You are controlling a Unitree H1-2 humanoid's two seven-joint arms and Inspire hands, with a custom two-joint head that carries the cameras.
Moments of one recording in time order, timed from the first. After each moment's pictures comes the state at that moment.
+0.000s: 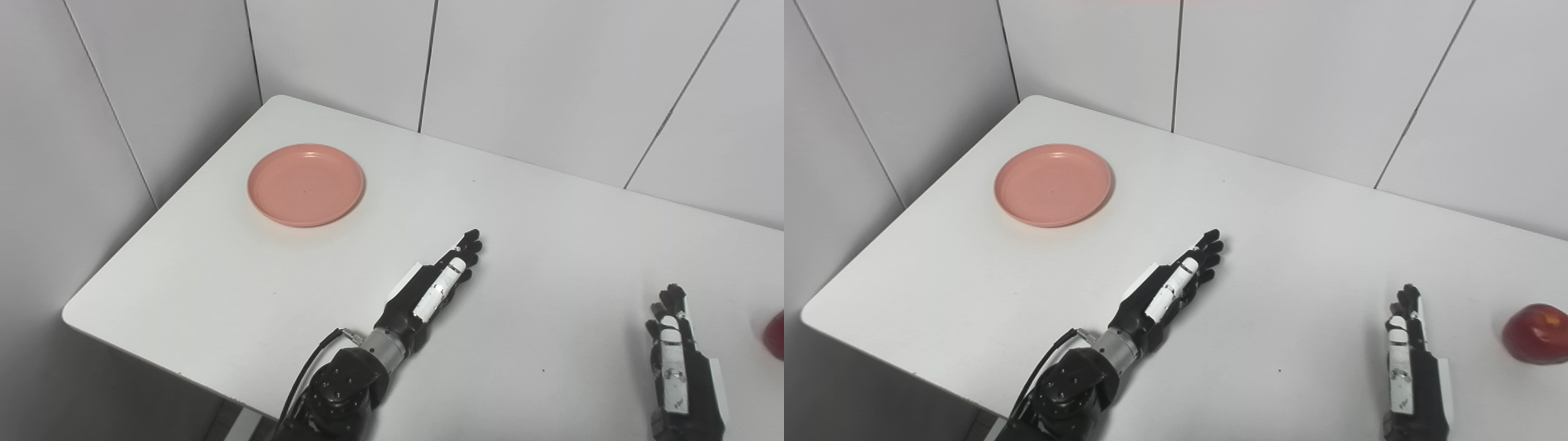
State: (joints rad) left arm 0.00 -0.06 -0.18 -0.13 -0.06 0.18 -0.13; right arm 0.03 -0.08 0.02 -0.13 0.01 0.02 0.05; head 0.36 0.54
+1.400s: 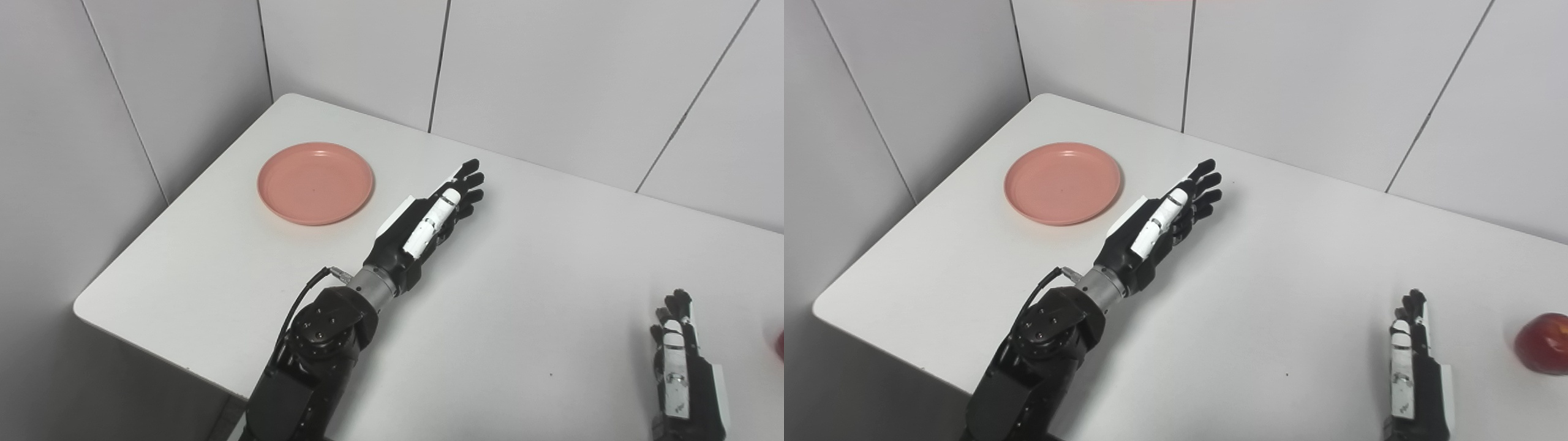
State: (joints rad) left arm -0.15 0.02 -0.06 -0.36 -0.12 0.37 -0.14; right arm 0.03 -0.05 0.03 -0.12 -0.02 0.02 0.04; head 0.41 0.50
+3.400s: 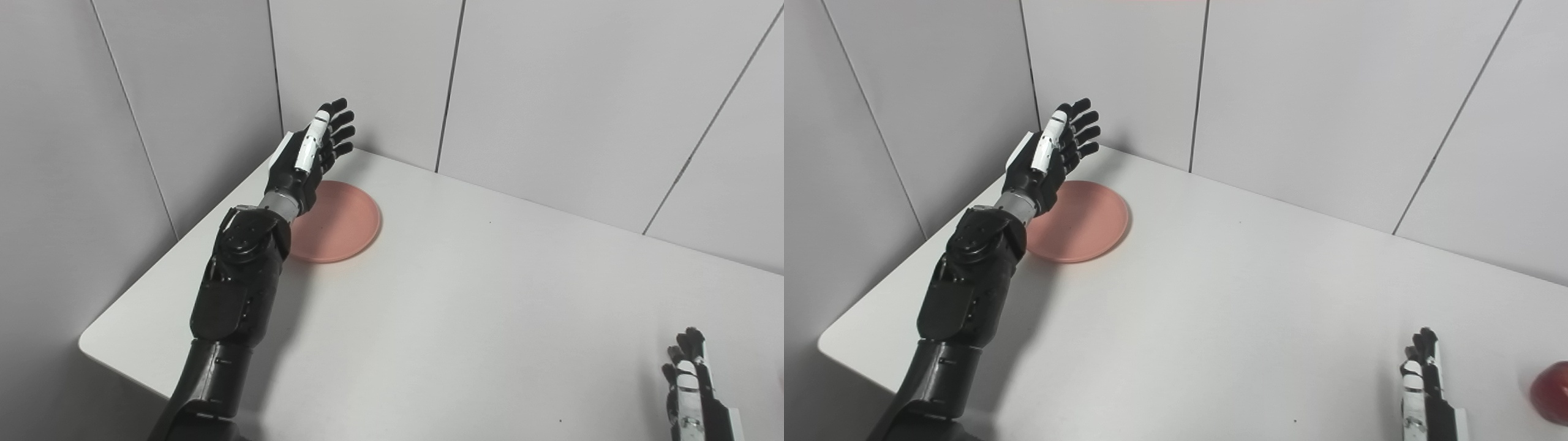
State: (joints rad) left arm -0.44 0.29 0.31 0.02 -0.26 0.36 -0.06; right arm 0.03 -0.04 0.03 -0.15 -0.01 0.02 0.04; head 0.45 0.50
